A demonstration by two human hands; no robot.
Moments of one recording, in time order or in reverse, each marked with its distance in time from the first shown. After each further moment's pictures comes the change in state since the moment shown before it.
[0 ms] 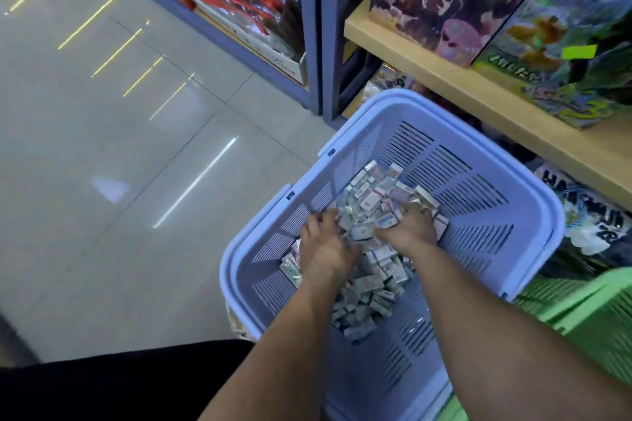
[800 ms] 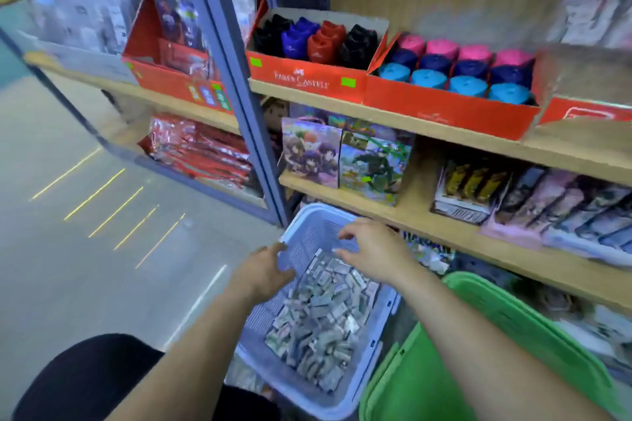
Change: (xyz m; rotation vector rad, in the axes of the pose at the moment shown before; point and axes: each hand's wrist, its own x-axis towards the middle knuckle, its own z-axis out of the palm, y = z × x) left_hand -0.139 0.096 -0.197 0.241 0.005 0.319; right_hand -0.243 -0.053 -0.209 -0.324 0.262 -0.699
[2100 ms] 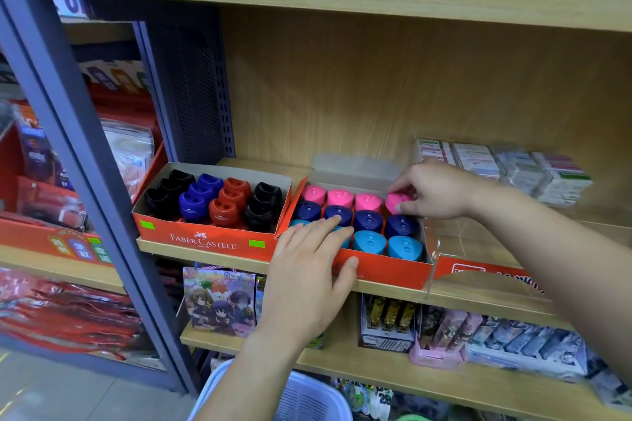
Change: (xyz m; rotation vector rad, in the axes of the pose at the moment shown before) left_hand 0.031 0.262 -0.093 0.051 0.679 0.958; right_hand 0.008 0.100 -0.333 -0.509 0.235 0.134
